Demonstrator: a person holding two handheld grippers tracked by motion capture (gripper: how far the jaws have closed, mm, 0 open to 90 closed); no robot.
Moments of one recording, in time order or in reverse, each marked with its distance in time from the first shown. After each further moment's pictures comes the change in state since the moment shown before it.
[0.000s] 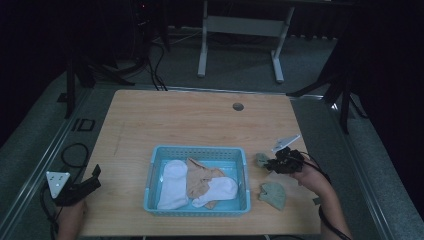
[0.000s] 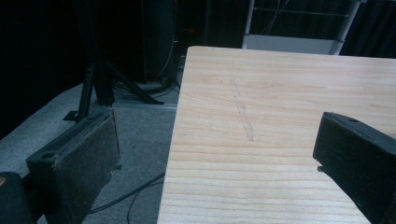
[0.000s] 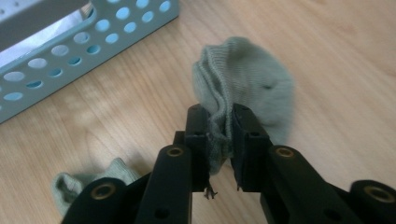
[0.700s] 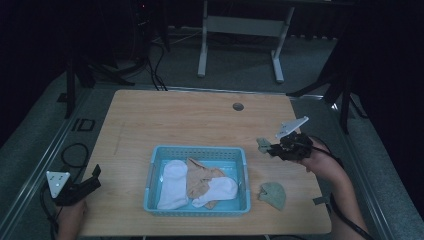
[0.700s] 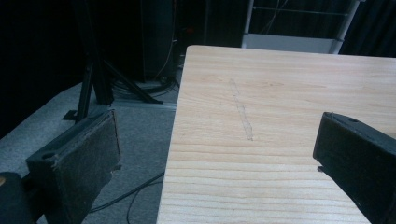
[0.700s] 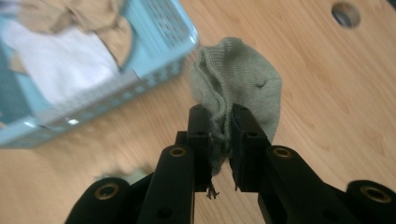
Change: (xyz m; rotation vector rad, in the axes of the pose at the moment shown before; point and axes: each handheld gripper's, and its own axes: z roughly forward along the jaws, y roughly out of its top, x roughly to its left) left arm 0.000 0.000 0.000 0.002 -0.005 0.000; right arm 0.013 0.051 -0.072 -0.024 -0.067 -0.119
